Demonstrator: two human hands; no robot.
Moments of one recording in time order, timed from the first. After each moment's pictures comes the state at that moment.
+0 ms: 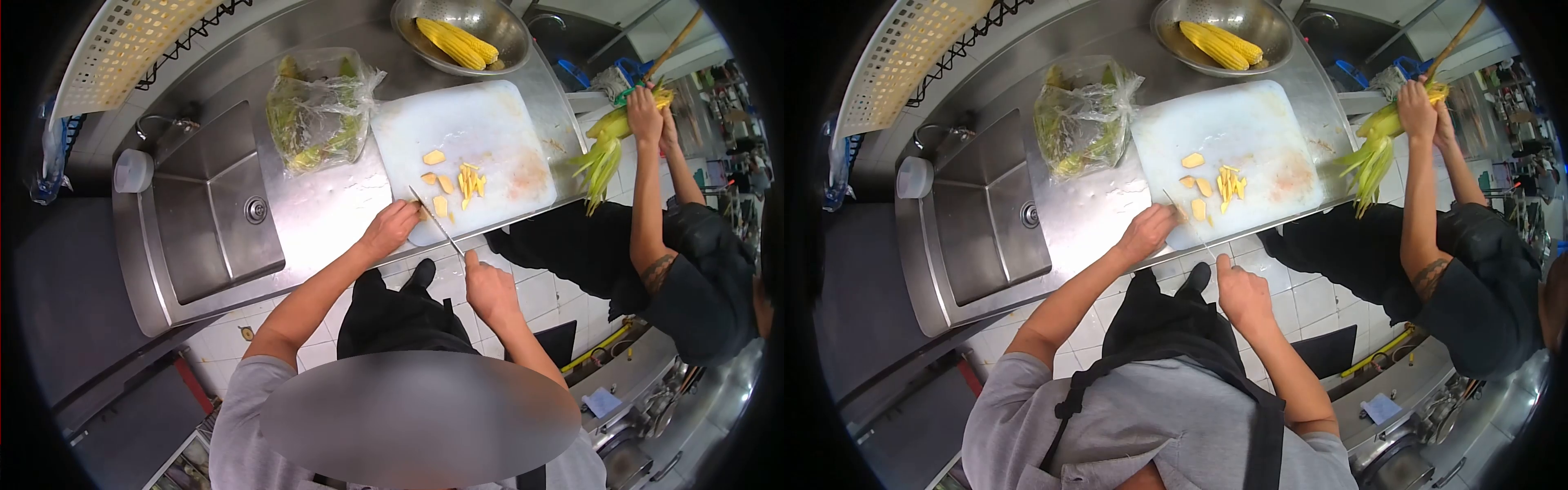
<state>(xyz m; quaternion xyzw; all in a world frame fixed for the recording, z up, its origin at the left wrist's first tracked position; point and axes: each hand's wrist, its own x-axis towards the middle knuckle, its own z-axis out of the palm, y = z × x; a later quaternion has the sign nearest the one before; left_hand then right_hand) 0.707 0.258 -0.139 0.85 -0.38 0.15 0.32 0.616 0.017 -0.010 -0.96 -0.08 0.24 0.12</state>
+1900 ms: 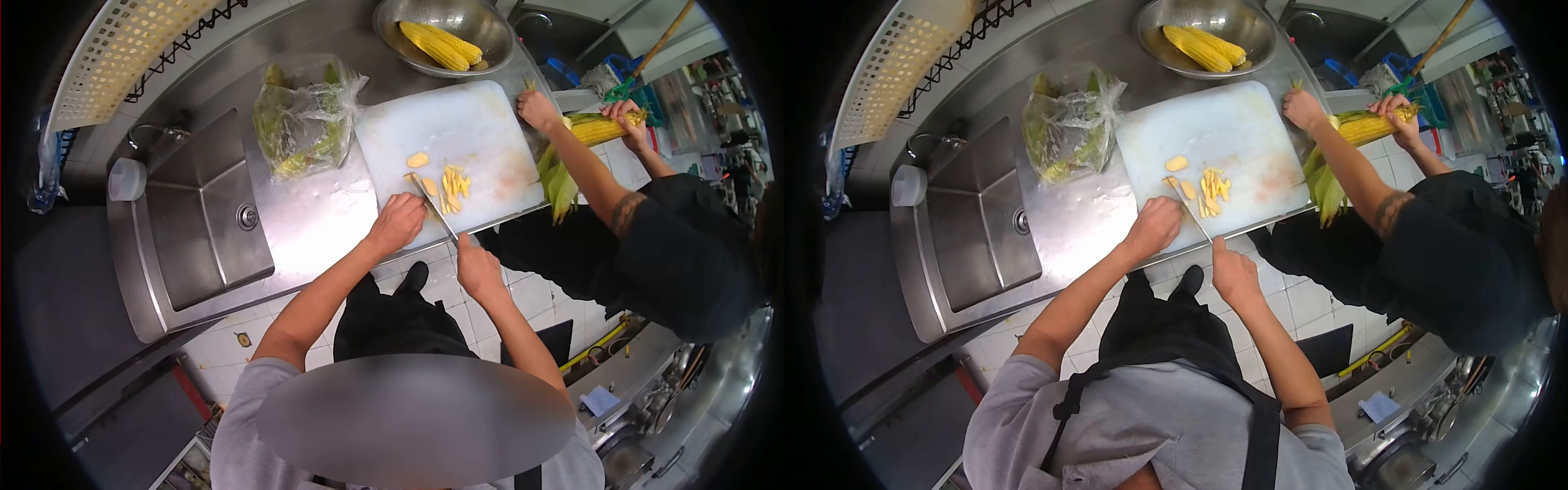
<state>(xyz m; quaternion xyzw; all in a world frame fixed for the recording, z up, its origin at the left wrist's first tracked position) 0.723 0.211 -0.141 0.86 -0.36 0.12 0.35 0.640 -0.006 -0.055 -0.96 -0.05 0.24 0.12</state>
